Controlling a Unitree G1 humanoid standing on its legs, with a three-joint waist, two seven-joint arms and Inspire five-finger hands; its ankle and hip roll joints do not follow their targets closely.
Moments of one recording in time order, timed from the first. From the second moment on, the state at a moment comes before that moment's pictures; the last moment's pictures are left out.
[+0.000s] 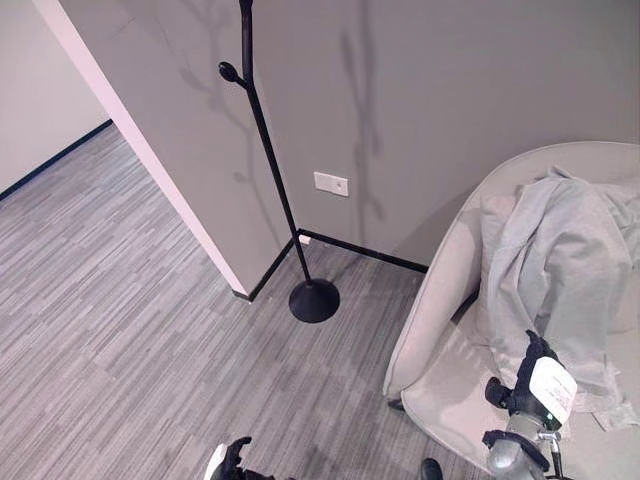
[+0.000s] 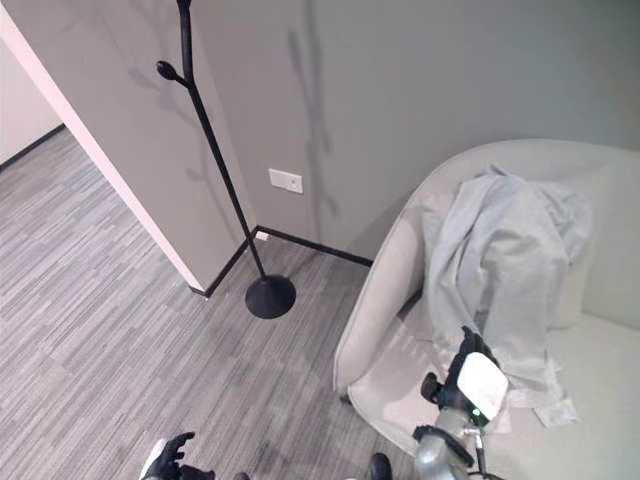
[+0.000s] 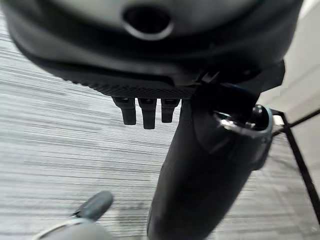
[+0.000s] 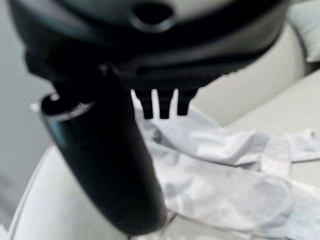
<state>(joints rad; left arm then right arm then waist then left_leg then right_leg) 0.02 0.18 -0.35 1.23 0.05 -0.23 0.29 0.04 -0.37 0.06 0.63 -0.44 0.04 -0.85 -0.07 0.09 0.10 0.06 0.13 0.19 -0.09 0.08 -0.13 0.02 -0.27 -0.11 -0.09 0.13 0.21</state>
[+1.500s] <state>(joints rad) -0.20 0.28 -0.75 0.97 0.56 -0.23 0.60 -0.56 -0.57 0.16 0.96 -0.39 0.12 -1.10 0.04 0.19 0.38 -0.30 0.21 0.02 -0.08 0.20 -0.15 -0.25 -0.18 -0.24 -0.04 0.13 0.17</state>
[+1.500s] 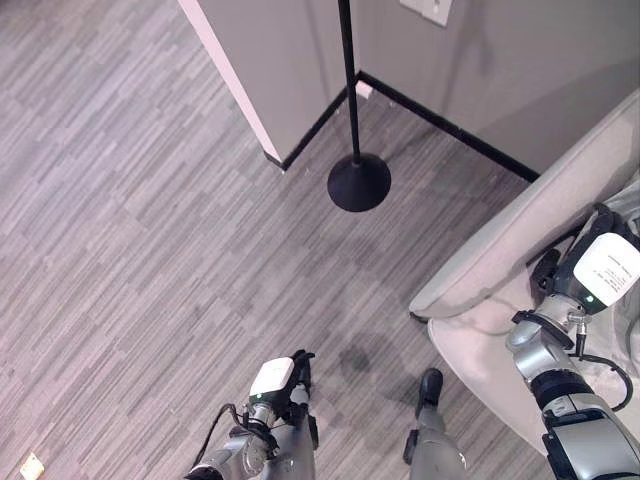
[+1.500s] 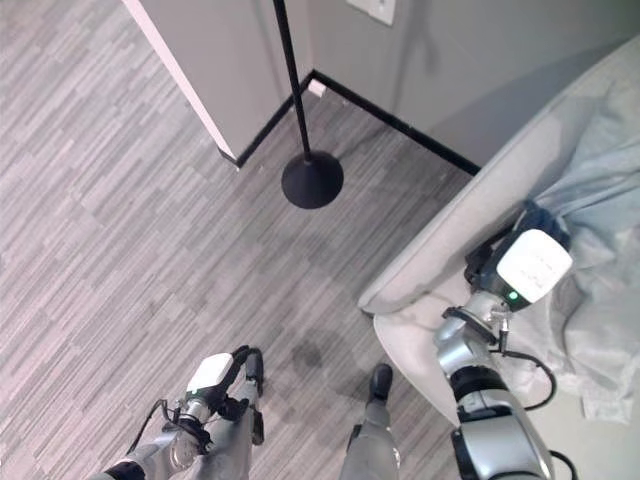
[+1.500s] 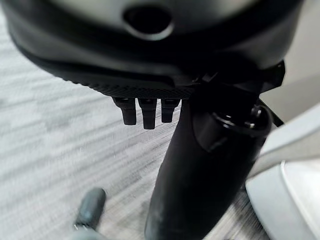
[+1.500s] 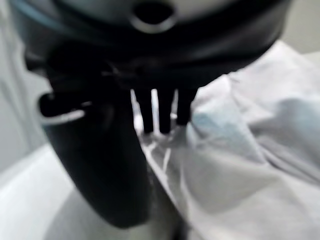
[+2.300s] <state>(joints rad) -0.19 0.26 -0.64 0.97 0.55 -0.19 0.77 -0.29 -0.40 0.11 0.55 -0.32 0.10 -1.12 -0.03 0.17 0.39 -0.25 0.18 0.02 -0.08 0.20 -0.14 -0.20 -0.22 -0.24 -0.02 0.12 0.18</state>
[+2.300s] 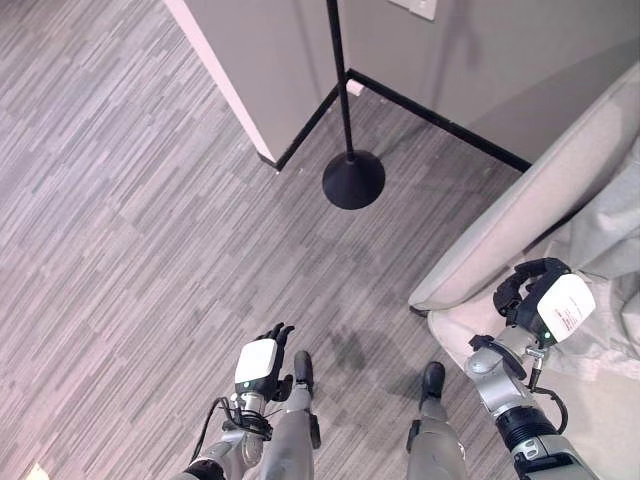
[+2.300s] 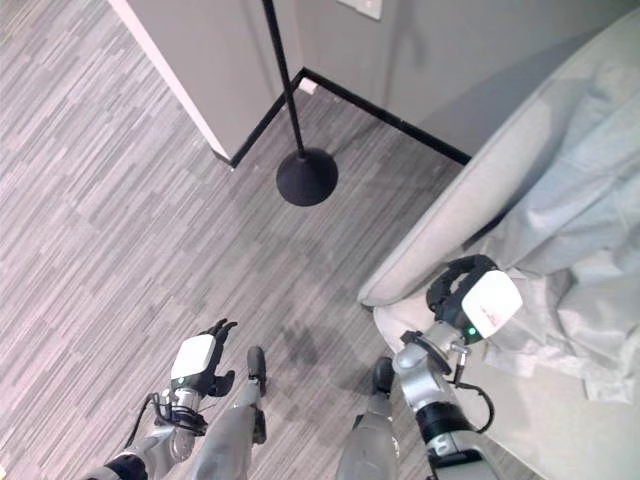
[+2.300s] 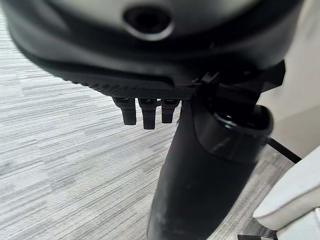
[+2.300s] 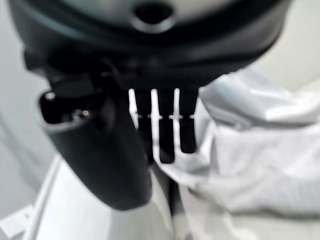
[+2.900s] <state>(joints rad) -0.14 0.26 -0.63 0.97 0.56 -0.19 0.66 -0.33 -0.53 0.05 0.31 -0.63 0.19 -1.14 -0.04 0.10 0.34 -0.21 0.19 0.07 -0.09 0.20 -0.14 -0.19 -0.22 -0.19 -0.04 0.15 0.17</state>
